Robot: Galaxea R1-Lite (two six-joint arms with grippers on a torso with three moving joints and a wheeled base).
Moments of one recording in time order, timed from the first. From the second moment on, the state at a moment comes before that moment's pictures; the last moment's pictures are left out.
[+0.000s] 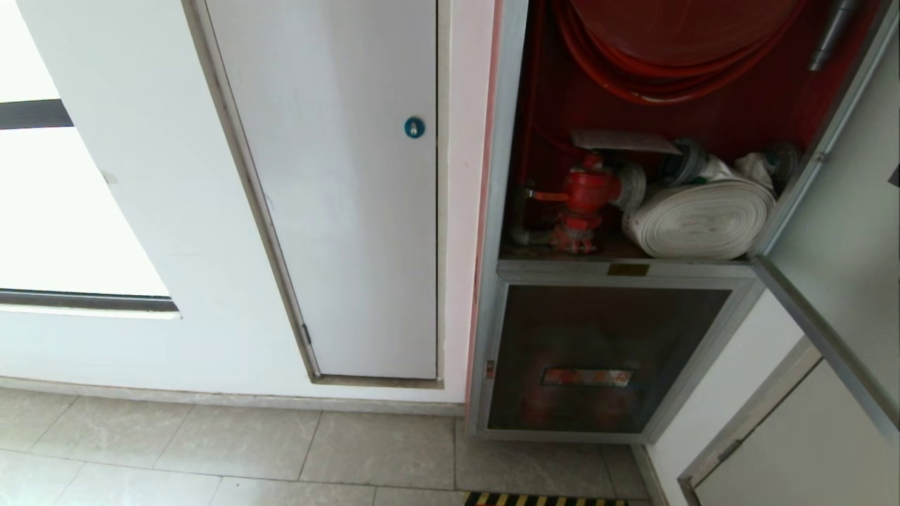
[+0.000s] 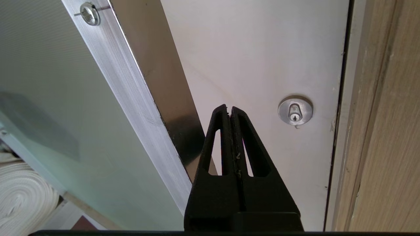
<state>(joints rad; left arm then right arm) 0.00 0.00 0.00 0.00 -0.02 0.00 -1.07 1.01 -0.68 -0.46 -0.23 0.29</state>
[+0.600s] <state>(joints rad) 0.00 0.00 0.00 0.00 -0.02 0.00 -1.01 0.93 -0.62 -0.45 -0.15 0.29</state>
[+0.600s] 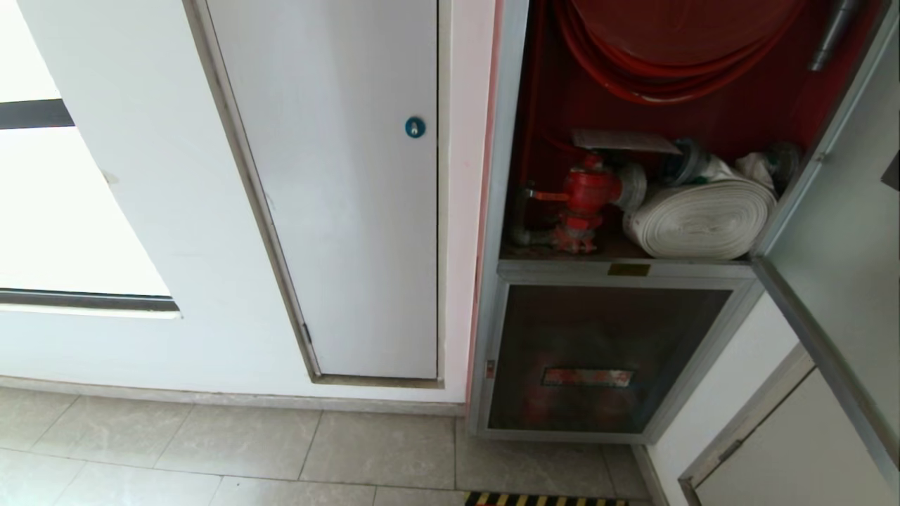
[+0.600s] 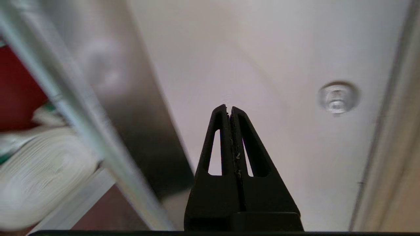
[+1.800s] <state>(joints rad) 0.00 0.00 0.00 0.00 -0.02 0.00 -0.33 0.83 -0.59 -0.45 -0.15 0.26</state>
